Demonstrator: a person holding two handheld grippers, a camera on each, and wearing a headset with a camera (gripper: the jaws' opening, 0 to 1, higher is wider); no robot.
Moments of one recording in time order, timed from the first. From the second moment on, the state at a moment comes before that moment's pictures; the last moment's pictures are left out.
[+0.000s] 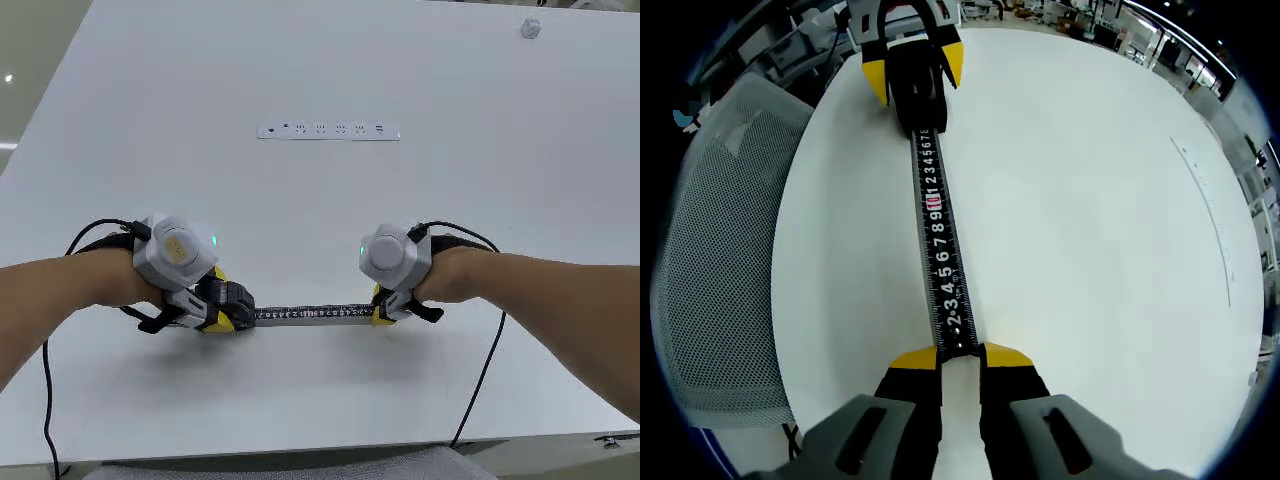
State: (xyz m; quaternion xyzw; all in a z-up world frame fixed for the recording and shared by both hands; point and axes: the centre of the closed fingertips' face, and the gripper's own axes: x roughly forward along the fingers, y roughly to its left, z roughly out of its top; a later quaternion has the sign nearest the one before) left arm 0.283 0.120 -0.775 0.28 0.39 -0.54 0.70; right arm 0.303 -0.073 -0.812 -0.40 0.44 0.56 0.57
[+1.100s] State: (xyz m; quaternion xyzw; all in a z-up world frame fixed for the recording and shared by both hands) left arm 0.283 0.120 -0.777 0.28 0.39 -0.54 0.69; right arm 0.303 -0.089 -0.812 -0.40 0.45 0.55 0.58
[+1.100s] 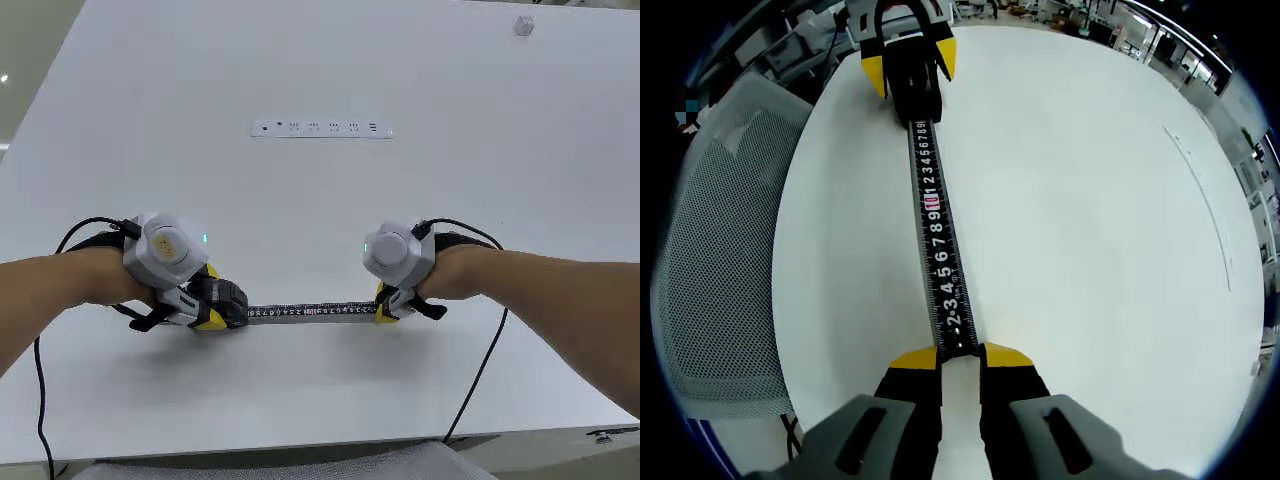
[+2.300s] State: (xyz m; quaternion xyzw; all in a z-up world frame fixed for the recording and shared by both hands) left arm 0.282 0.119 -0.776 0.28 0.39 -0.54 0.69; right arm 0.303 -0.106 -0.812 -0.39 0.46 0.55 0.58
